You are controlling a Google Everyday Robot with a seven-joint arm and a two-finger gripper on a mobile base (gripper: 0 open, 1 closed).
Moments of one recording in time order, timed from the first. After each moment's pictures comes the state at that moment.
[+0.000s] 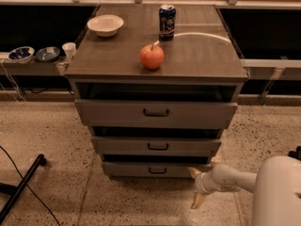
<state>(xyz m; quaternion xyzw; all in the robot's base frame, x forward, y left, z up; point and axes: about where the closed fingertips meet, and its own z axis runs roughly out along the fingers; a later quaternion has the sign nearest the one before) 0.535 -0.209 0.216 -0.69 0.68 0.08 0.24</state>
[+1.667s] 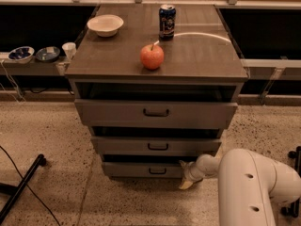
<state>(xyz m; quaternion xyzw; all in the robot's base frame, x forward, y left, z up) 0.618 -0.183 0.166 -0.68 0.70 0.05 0.23</state>
